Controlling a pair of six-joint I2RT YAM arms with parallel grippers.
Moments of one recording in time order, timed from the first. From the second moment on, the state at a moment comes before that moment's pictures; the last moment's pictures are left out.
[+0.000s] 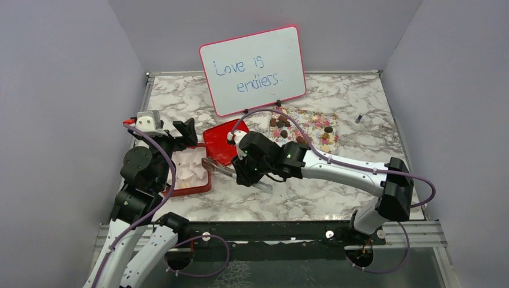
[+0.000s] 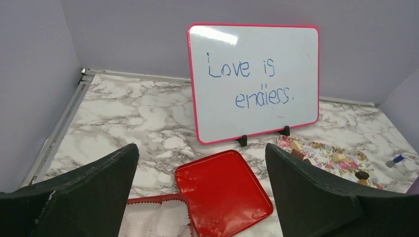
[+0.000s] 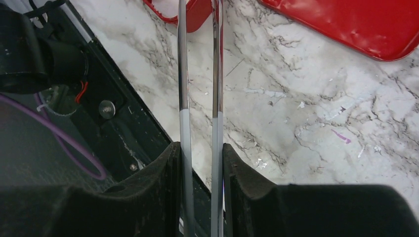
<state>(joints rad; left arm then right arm) -0.40 0.52 0.86 -0.29 -0.34 -0.19 1.14 1.59 1.35 -0.56 -0.01 0.32</state>
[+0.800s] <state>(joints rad) -0.40 0.50 0.83 -0.29 -0.35 -0.21 1.23 1.66 1.44 -0.59 -0.02 0.32</state>
